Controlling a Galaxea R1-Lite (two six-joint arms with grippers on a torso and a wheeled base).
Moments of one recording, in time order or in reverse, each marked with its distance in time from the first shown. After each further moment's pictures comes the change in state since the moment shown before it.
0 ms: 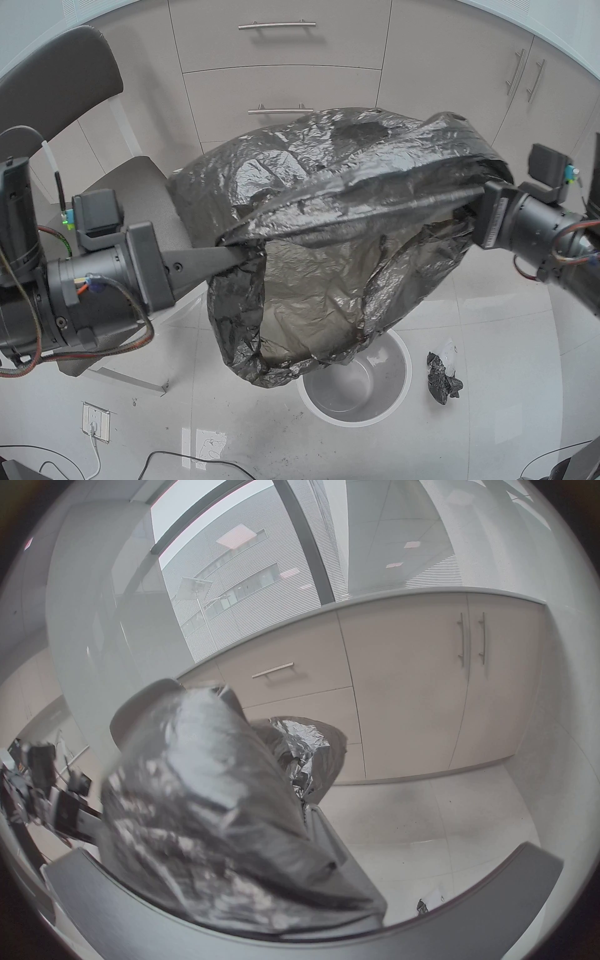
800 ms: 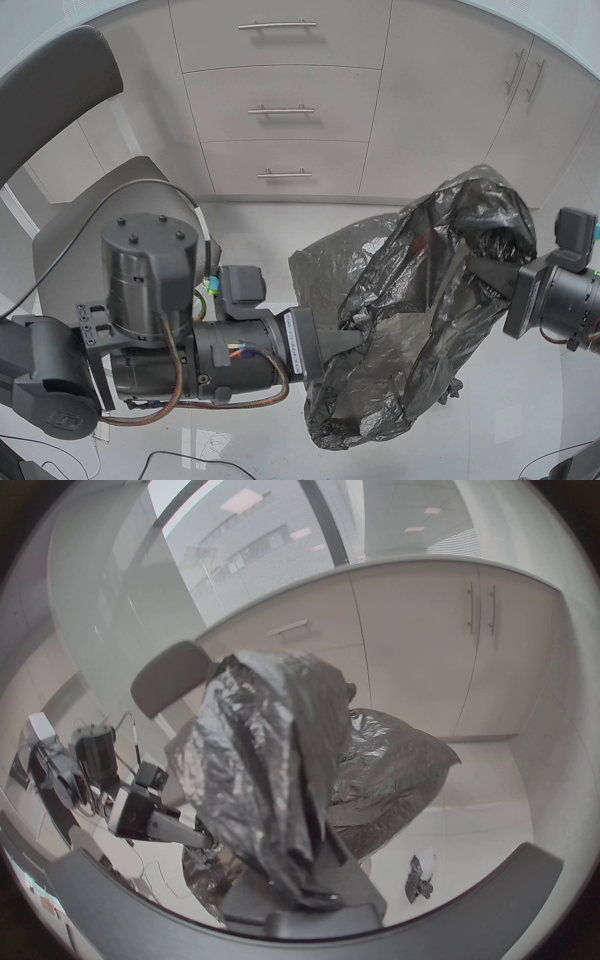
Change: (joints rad) left arm -0.182 0.309 0.000 -0.160 -0.071 -0.148; right arm 0.109 -0.150 0.088 0.294 0.006 0.078
